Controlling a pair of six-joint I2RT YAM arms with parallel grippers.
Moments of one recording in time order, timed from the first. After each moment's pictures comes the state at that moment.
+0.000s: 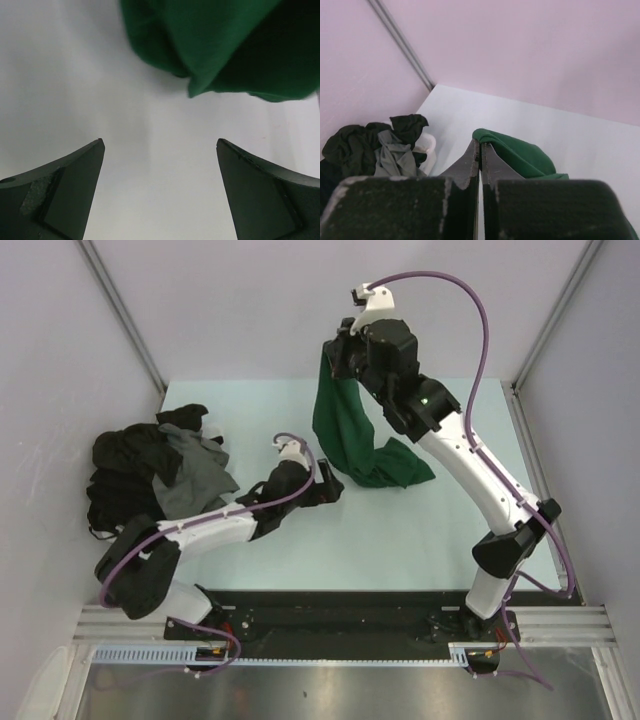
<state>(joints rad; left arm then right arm) -0.71 1.41 0.72 0.17 -0.15 -0.72 0.72 1.75 2.10 -0.40 0.23 0.26</state>
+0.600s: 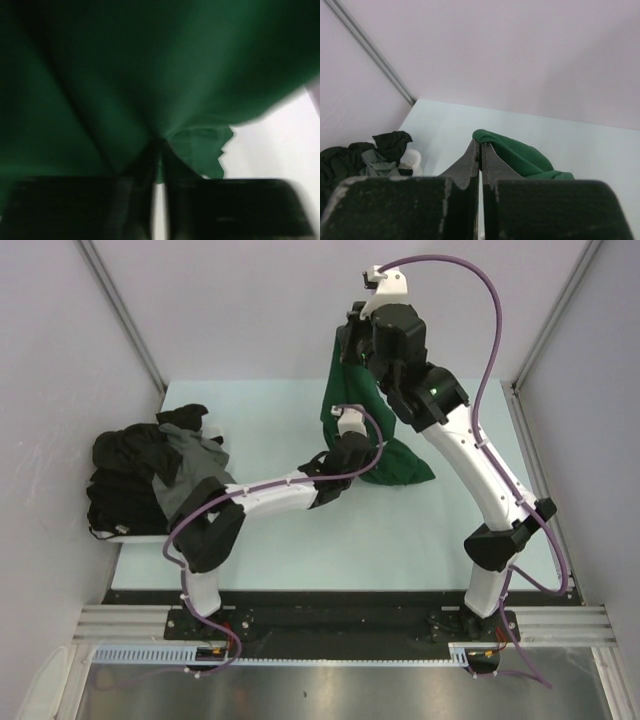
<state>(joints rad) -0.88 1.87 1.30 0.21 -0.43 -0.55 0.71 1.82 2.31 -0.53 0.34 0.25</state>
